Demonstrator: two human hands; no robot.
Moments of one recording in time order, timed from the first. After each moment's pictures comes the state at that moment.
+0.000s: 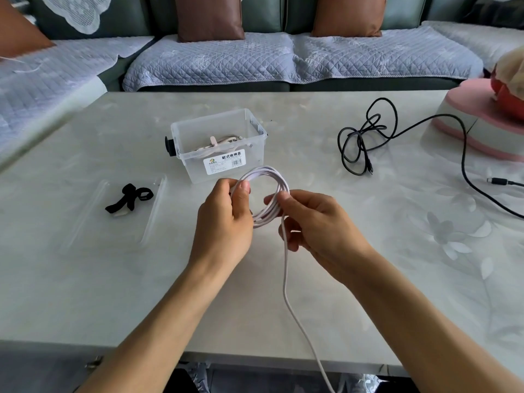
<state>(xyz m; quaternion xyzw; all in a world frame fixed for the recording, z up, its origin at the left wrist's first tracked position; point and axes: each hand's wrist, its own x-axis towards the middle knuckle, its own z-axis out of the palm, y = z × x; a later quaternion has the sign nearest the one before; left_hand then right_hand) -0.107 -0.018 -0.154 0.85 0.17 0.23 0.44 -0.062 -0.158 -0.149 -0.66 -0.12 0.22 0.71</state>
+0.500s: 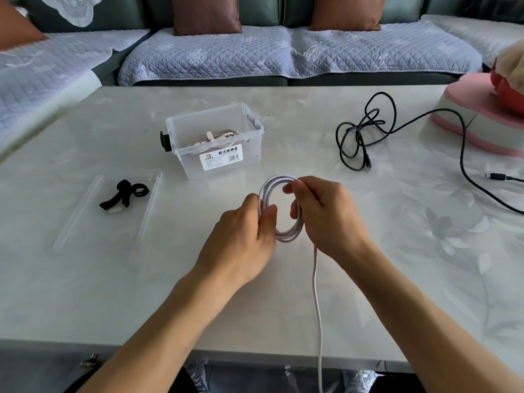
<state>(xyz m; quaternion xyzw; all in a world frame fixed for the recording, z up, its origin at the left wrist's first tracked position) -0.116 -0.034 -0.161 0.92 0.09 0.11 0.36 -0.052 -0.164 -0.148 -0.84 -0.14 0.04 0.52</state>
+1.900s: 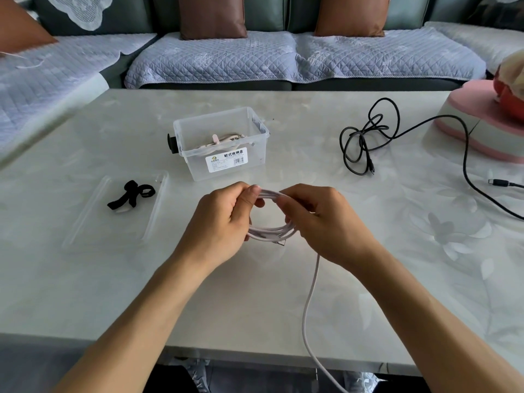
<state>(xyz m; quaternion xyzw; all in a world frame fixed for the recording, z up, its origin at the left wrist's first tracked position) -0.114 -0.001 -0.148 0.88 0.07 0.16 0.43 -0.052 -0.169 -0.149 -0.84 -0.28 0.05 0.47</state>
